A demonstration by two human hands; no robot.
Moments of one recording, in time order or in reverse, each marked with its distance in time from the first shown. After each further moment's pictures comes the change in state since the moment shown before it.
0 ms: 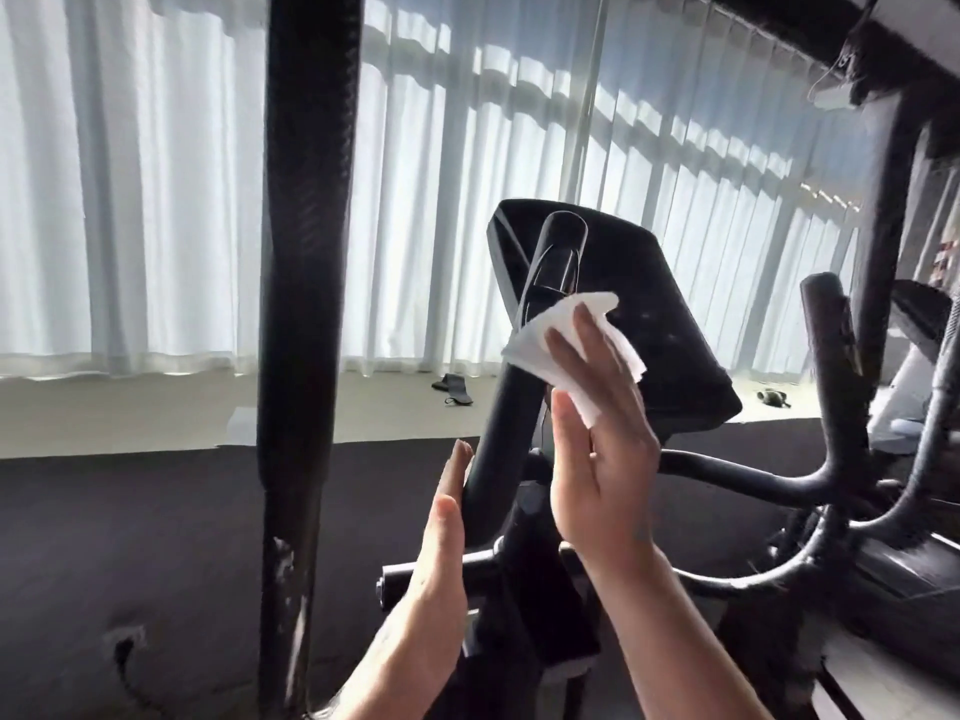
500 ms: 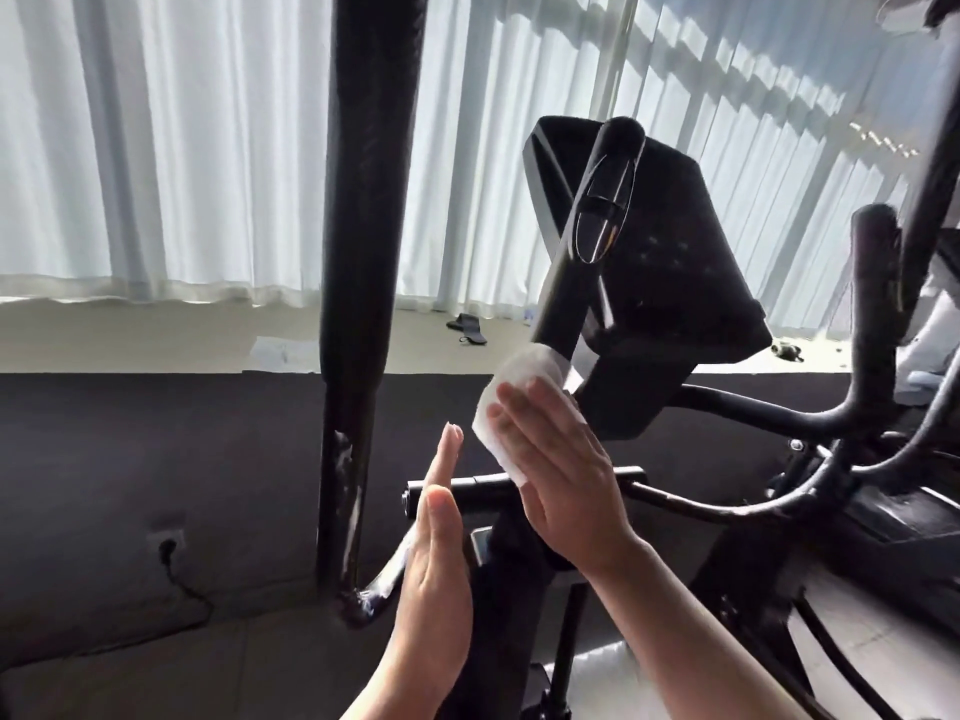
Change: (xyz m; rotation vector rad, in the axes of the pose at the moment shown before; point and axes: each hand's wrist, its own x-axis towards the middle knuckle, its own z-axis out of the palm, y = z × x) left_hand -0.059 -0.031 -0.025 0.048 0.156 0.068; right_hand -0.085 0.010 0.014 -0.313 -0.355 -0.345
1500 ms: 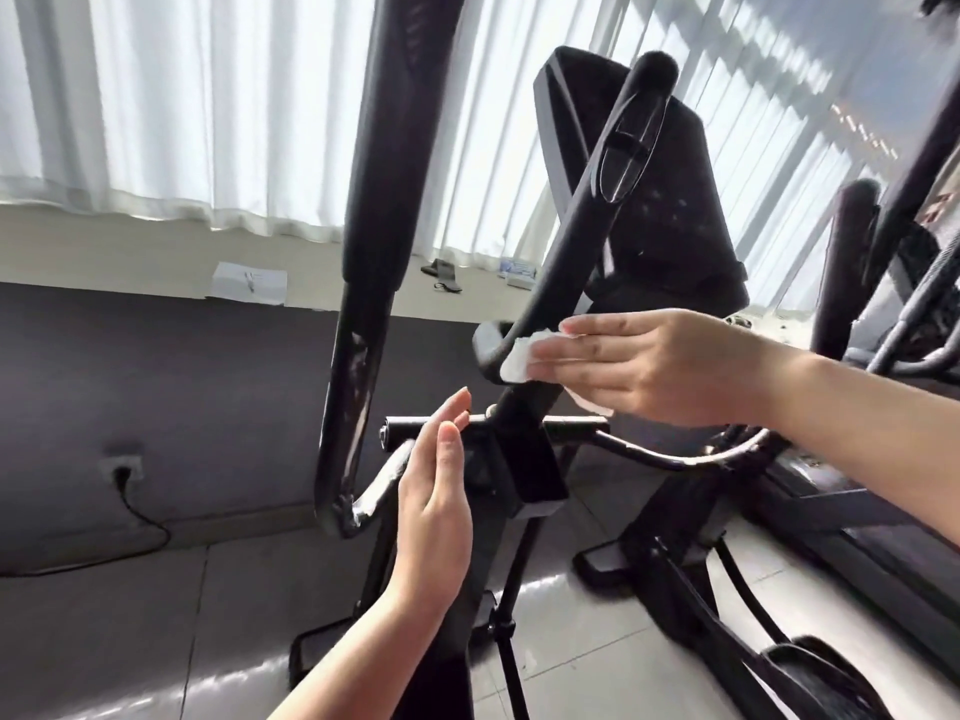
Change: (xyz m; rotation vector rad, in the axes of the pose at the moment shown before) left_hand -0.011 -0.015 0.000 -0.115 0.177 -0.022; right_hand 0.073 0.052 -0.102 -0.457 -0.796 -0.953
